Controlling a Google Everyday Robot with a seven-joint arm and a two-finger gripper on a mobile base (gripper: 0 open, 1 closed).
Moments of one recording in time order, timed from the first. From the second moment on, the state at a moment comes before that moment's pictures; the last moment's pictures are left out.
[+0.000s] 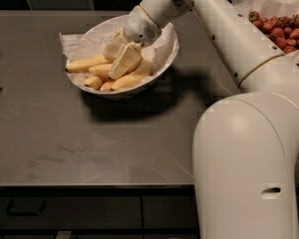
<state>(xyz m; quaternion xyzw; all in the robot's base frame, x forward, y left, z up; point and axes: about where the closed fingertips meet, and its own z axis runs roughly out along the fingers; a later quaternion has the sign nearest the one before) 0.637 0.084 0.903 -0.74 0.55 0.31 0.24</state>
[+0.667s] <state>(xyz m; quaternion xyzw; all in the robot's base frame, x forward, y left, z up) 0.640 0.083 0.888 -0.74 0.57 0.28 0.22</state>
